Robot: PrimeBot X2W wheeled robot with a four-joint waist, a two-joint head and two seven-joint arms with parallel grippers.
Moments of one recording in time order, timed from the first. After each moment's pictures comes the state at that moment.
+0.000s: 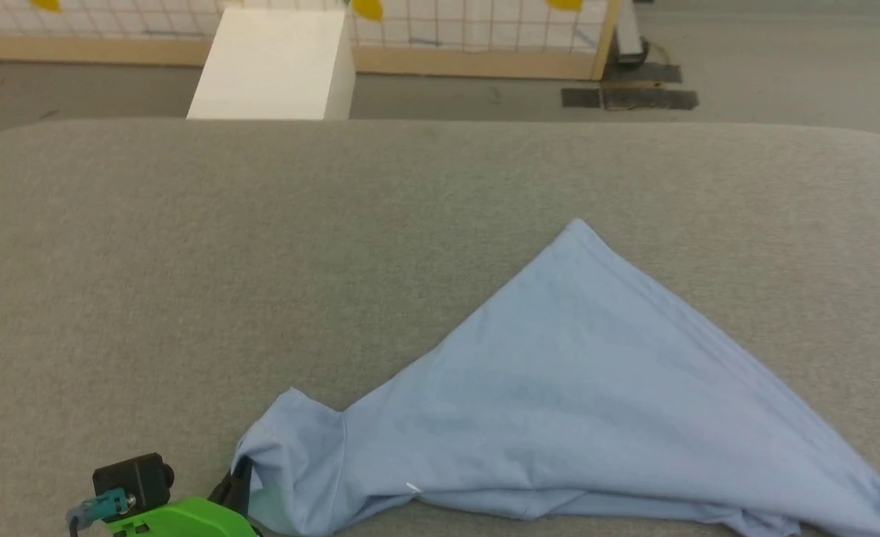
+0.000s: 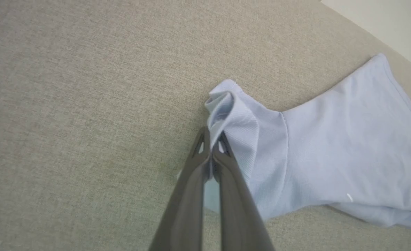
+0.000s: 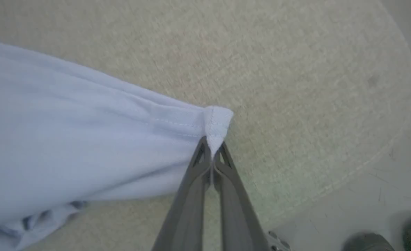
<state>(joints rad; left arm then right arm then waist) 0.24 0.19 -0.09 -0.21 -0.54 0.17 0.32 0.10 -0.05 -0.66 0.15 0.28 0.13 0.55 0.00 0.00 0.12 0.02</state>
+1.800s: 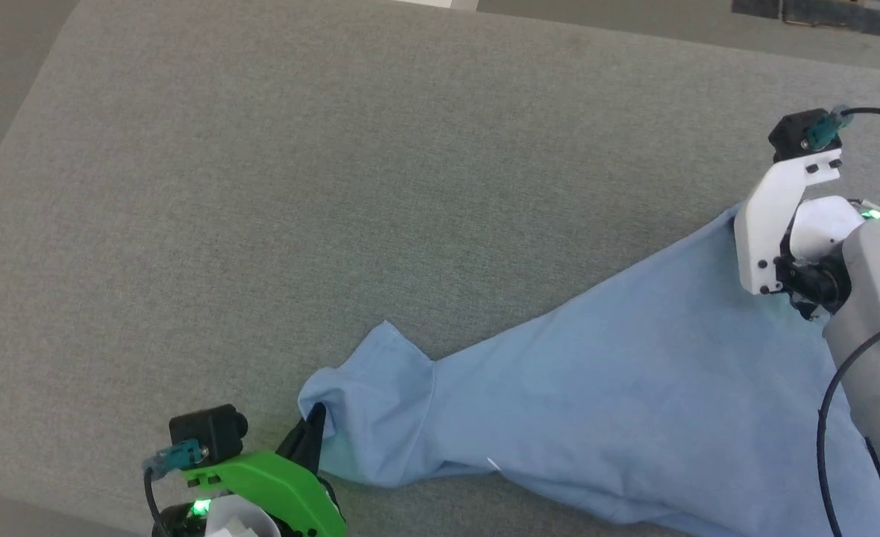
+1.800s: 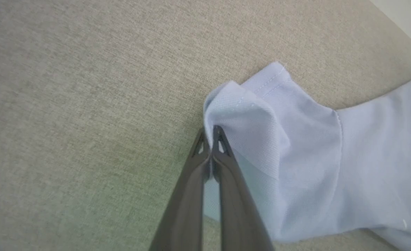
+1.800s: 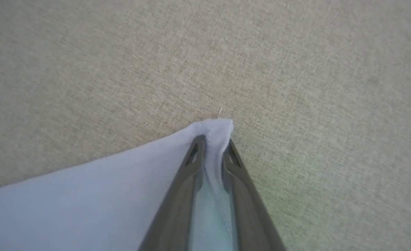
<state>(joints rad) 0.09 0.13 -0.21 -0.11 -0.55 0.12 0.24 -0.79 -0.29 0.17 0.77 0.24 0.13 0.64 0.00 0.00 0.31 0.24</state>
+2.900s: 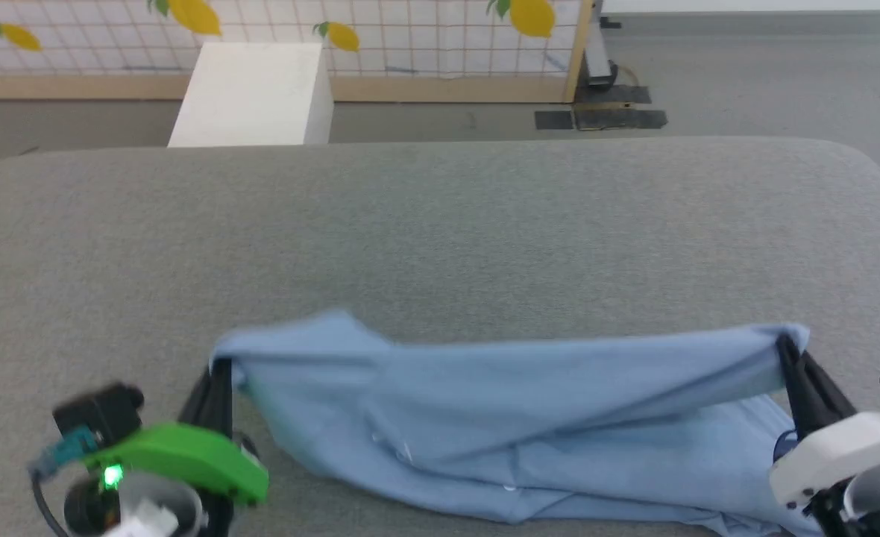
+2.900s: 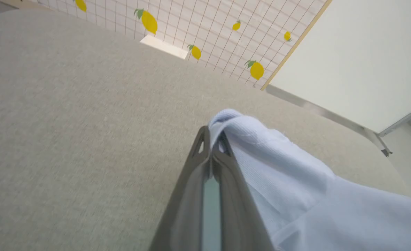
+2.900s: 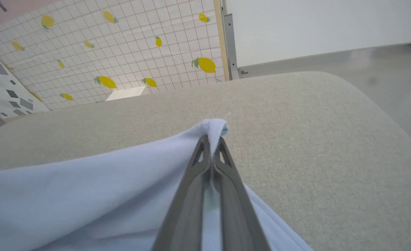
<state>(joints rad) 0.08 0.19 -0.08 -0.16 -0.58 0.14 0.13 0.06 -0.08 -0.17 -0.10 0.31 0.13 0.20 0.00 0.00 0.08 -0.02</state>
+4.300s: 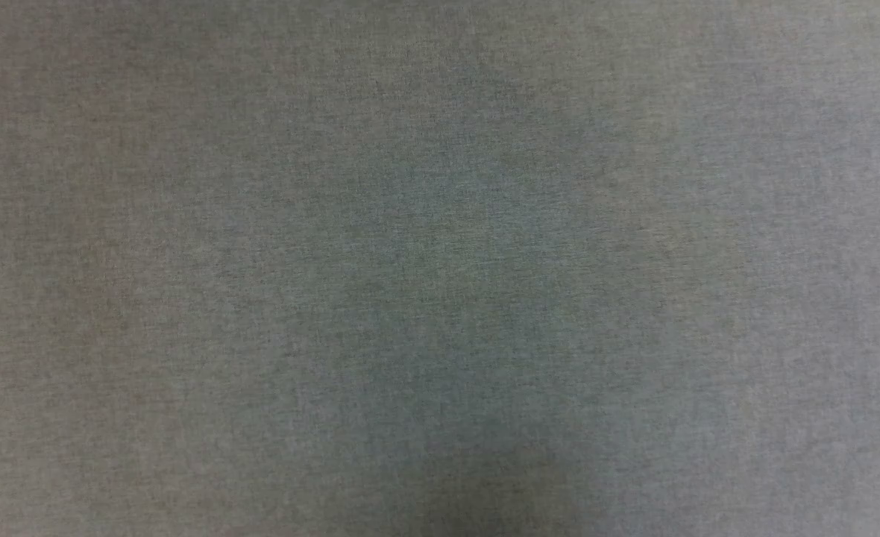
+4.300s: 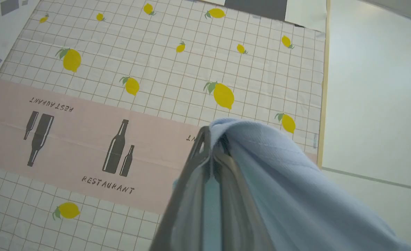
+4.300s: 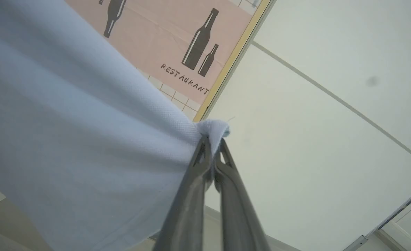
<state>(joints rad) -1.66 0.35 -0.02 0.31 -0.42 0.09 -0.15 -1.48 -0.43 0.18 0.29 0.10 0.13 0.26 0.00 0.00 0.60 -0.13</state>
